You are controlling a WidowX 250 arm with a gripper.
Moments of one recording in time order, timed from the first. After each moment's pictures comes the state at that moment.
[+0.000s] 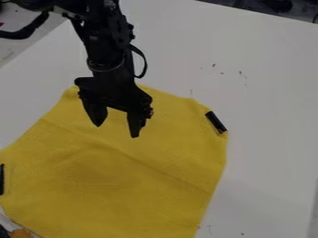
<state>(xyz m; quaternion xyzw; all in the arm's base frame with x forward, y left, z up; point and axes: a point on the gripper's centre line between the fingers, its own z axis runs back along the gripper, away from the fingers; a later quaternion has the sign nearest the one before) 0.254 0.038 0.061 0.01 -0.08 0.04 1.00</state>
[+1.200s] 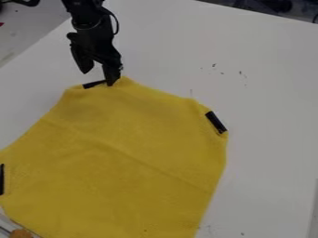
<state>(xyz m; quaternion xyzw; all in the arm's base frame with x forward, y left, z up) 0.349 0.143 0.048 0.06 -0.12 -0.06 0.99</state>
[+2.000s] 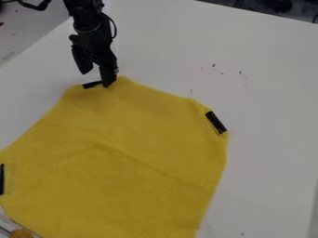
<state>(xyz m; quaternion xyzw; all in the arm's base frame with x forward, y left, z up) 0.367 0.163 0.023 0.06 -0.09 -0.09 0.99</state>
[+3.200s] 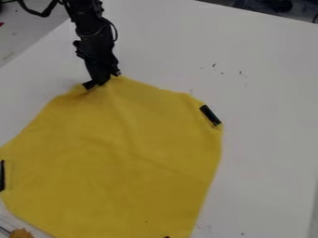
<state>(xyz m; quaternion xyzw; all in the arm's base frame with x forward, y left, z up) 0.373 0.165 0.012 0.04 -0.09 -0.09 0.99</state>
